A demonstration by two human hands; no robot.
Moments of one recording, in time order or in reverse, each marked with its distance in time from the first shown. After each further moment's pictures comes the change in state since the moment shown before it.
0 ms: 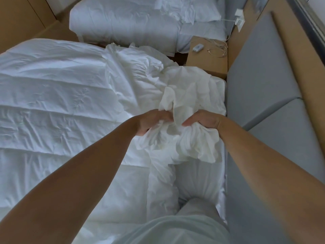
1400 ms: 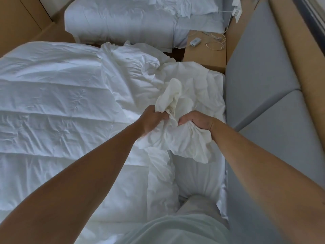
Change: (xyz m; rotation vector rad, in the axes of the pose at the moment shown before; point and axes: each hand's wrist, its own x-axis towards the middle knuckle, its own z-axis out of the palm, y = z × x) left_hand 0.022 -0.005 0.024 0.202 0.368 0.146; right_hand 0.020 0.029 -0.012 0.187 -0.045 -0.036
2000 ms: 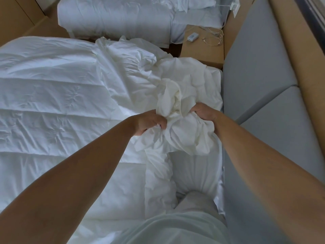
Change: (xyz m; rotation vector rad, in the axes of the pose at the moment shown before) left_hand 0.005 -0.003 -0.003 -0.067 -0.409 -0.266; right_hand -0.003 -0.009 -0.024 -0.187 0.200 -0.124
